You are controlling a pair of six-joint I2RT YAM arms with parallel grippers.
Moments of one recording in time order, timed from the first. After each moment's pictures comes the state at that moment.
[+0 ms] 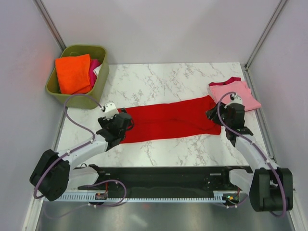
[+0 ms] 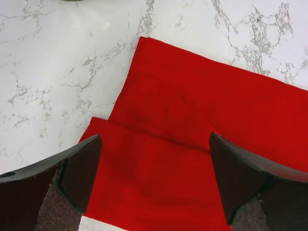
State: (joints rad) left arm -0.61 1.17 0.53 -0.10 -0.82 -0.72; right arm 0.01 1.02 0.49 0.04 -0.16 0.54
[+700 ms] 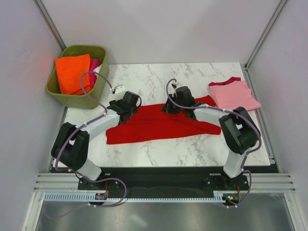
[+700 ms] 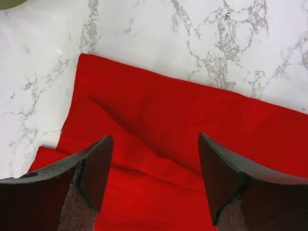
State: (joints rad) left arm -0.51 1.54 0.96 -0.31 -0.62 -0.70; right arm 0.53 1.78 1.03 0.13 -0.24 0.60
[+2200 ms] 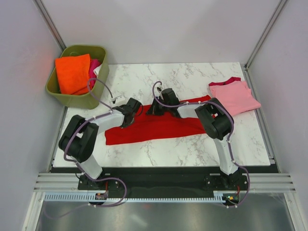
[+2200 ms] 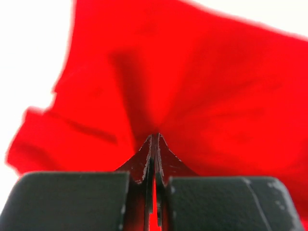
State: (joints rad) left arm -0.51 1.71 0.98 -0.44 -0.57 -0.84; right arm 0.60 2.20 1.31 0.27 -0.39 0.73
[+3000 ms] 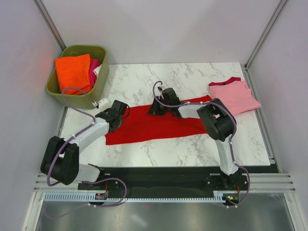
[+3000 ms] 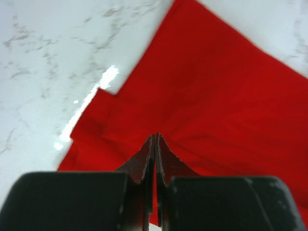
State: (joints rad) left arm -0.40 1.36 0.77 -0.52 -0.59 -0.99; right arm 0.60 2.17 1.29 0.26 -0.36 0.72
